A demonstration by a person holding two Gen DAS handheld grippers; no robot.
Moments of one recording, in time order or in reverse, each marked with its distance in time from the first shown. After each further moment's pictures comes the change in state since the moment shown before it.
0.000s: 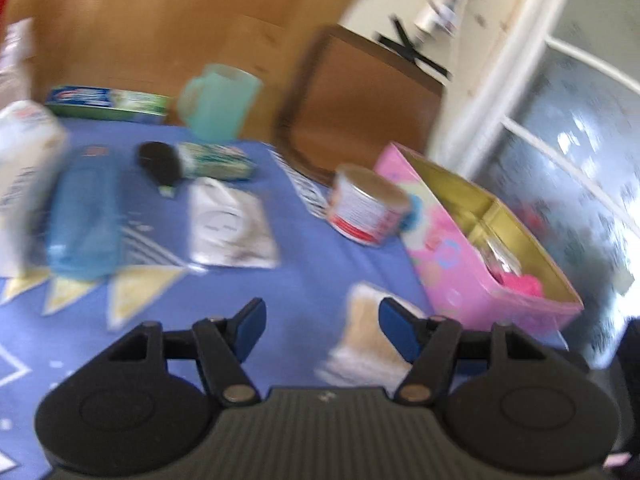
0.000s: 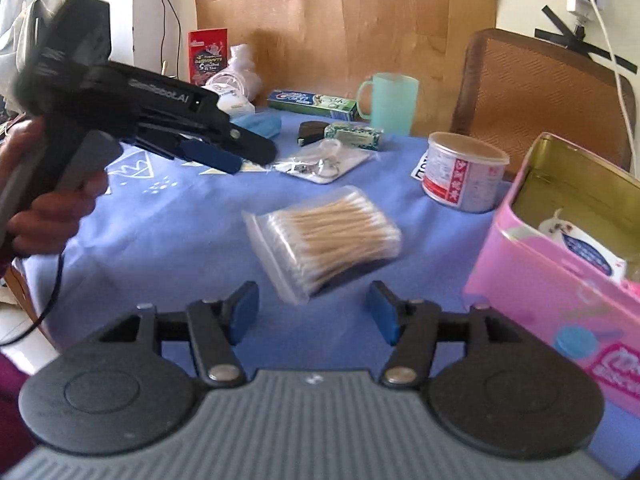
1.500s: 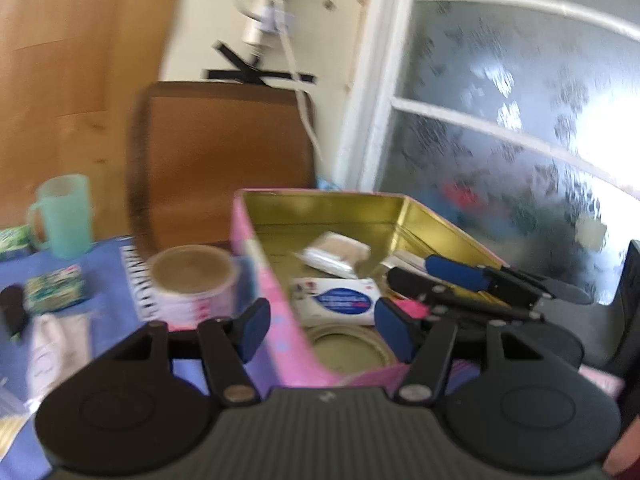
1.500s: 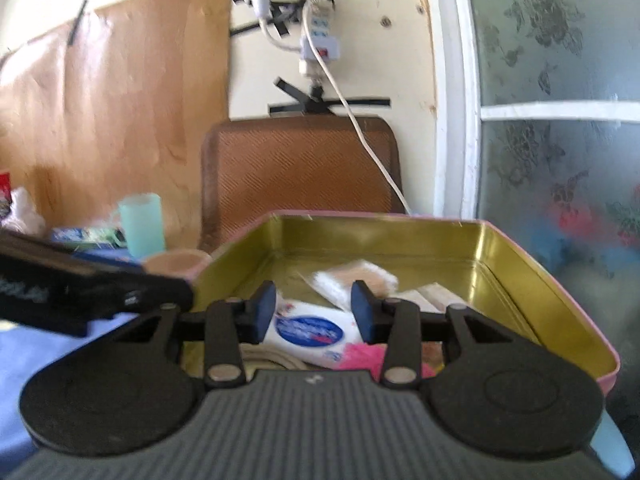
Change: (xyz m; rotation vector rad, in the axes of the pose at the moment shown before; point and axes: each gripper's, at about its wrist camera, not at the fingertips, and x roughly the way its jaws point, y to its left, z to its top) left arm 0.043 -0.134 0.030 0.296 -0.105 -0.073; right arm -0.055 -0.111 0.010 0.275 -0.332 -0.555
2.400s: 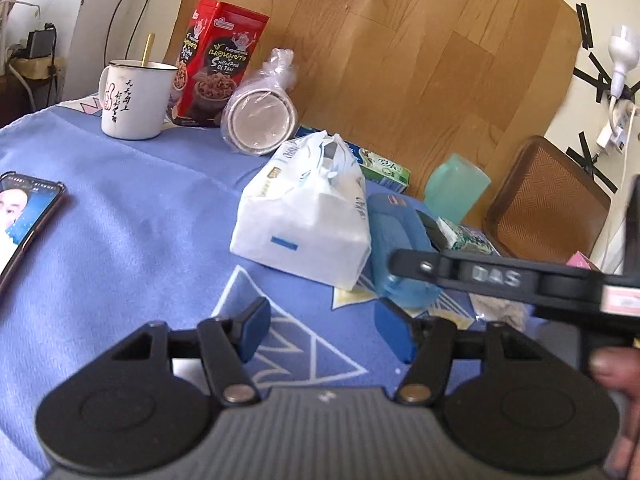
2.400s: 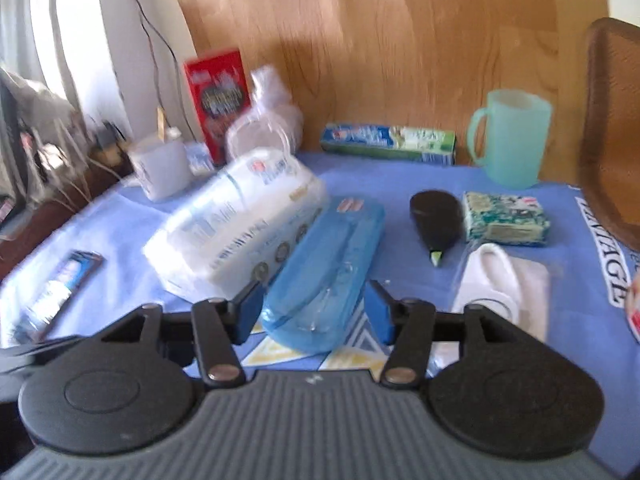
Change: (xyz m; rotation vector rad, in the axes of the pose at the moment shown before) left arm -0.163 0.212 -0.119 -0.533 -0.106 0.571; right arm 0.098 0.304 0.003 -0.113 0.401 0.615
